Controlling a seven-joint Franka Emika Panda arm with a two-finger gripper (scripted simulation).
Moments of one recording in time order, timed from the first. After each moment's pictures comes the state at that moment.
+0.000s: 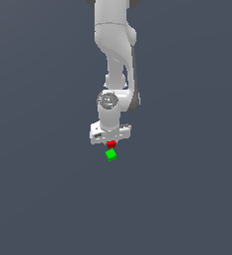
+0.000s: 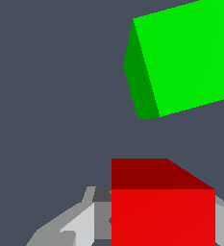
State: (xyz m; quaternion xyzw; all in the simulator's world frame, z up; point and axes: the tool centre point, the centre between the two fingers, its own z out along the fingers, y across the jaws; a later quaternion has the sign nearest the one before) arm -0.062 -0.025 0.021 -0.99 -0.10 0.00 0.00
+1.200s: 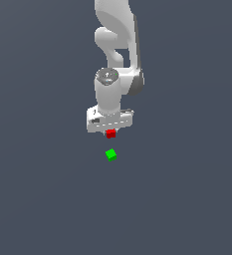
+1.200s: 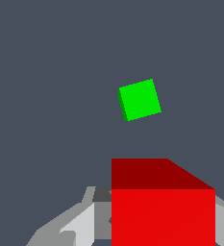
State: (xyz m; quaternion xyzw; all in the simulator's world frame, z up) arm -0.062 -0.024 0.115 -0.99 -0.10 0.00 0.00
